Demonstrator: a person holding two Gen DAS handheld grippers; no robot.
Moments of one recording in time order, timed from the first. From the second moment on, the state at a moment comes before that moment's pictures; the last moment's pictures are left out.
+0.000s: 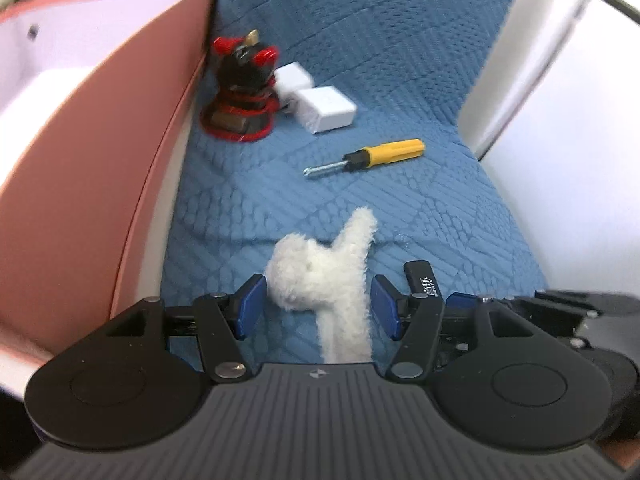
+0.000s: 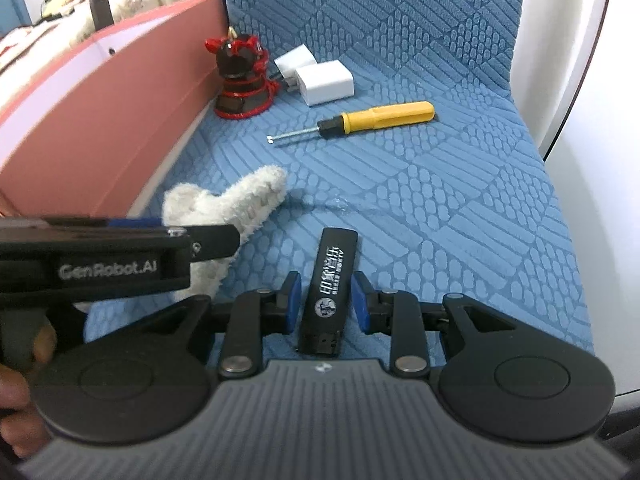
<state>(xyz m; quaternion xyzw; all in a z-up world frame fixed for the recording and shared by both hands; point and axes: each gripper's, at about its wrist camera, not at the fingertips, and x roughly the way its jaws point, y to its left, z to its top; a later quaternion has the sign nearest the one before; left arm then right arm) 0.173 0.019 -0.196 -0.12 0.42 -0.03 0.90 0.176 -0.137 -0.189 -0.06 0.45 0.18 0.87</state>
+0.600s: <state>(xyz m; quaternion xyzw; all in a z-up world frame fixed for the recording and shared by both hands) 0.178 0.018 -0.200 -0.11 0.41 -0.05 0.90 0.179 -0.141 -0.192 -0.07 0.44 0.16 0.88</state>
